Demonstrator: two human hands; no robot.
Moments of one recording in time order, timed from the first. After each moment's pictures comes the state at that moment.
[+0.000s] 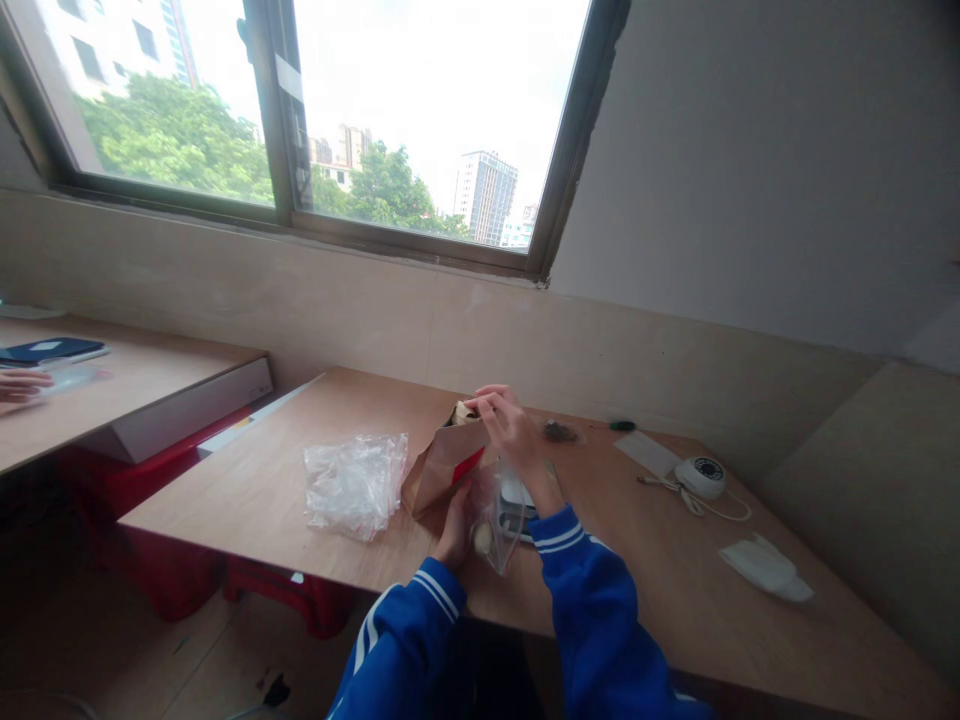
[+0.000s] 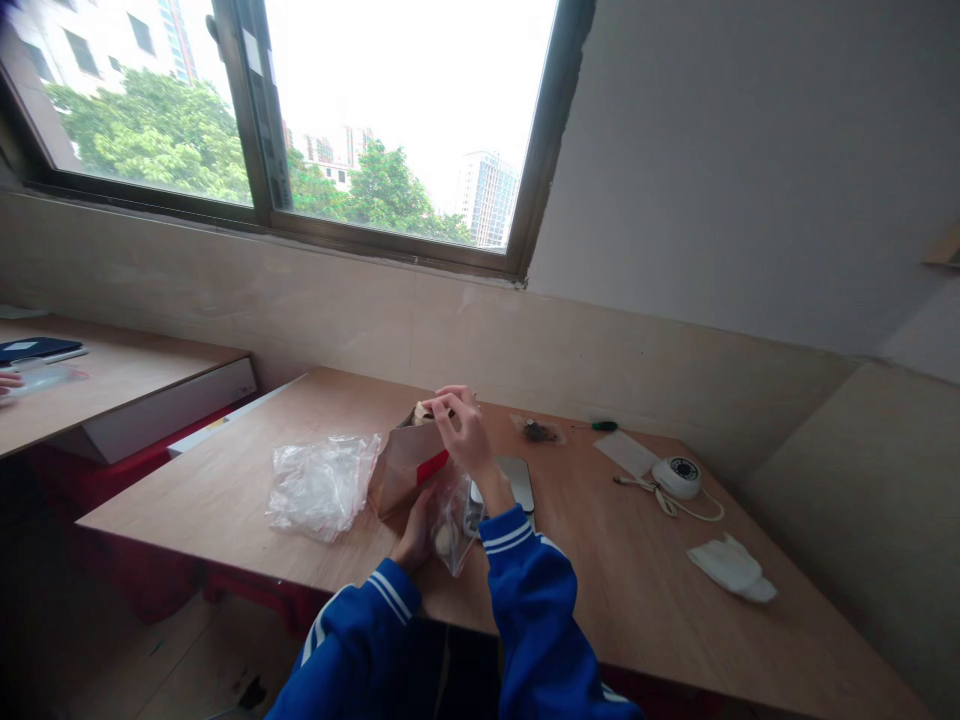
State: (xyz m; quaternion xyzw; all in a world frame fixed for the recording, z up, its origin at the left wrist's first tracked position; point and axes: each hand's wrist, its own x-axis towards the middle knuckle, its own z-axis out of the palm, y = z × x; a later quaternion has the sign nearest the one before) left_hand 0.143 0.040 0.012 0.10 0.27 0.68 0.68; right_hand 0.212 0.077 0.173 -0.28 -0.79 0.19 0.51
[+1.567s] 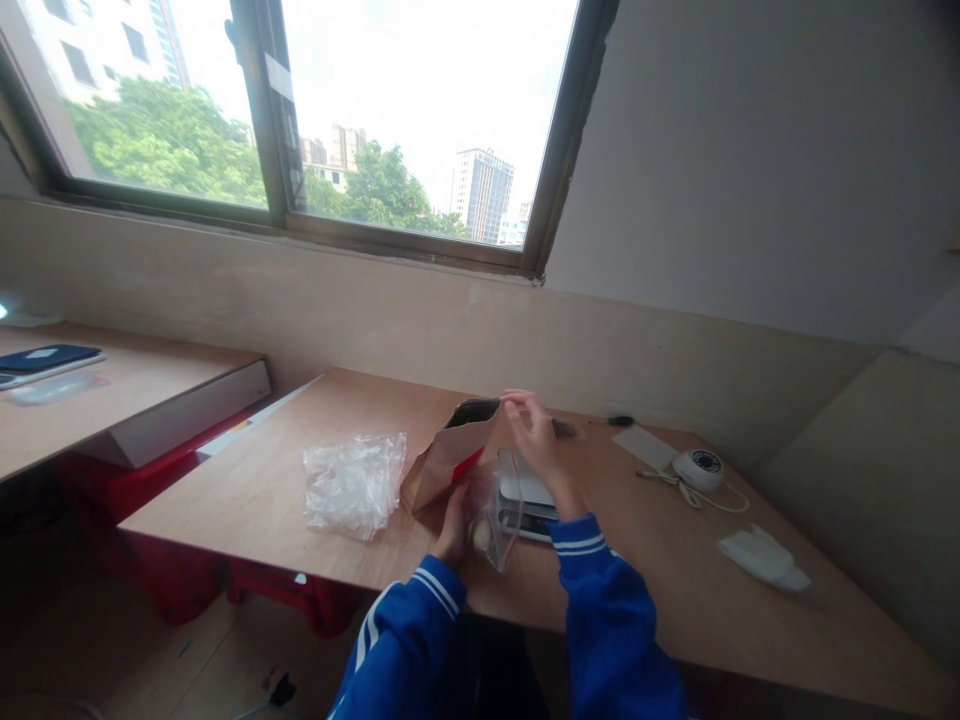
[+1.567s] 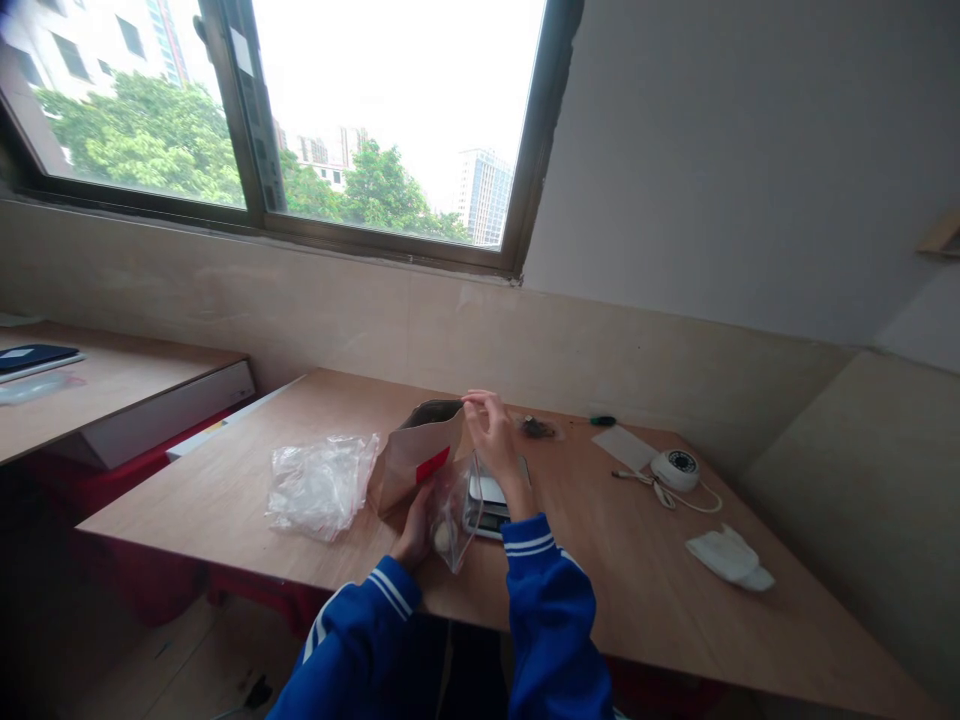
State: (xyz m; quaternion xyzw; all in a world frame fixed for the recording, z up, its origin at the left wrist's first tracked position) left_hand 0.142 0.038 0.013 0.13 0.29 0.66 0.68; right_hand 0.249 0.094 0.151 -0.33 -0.74 0.18 0.56
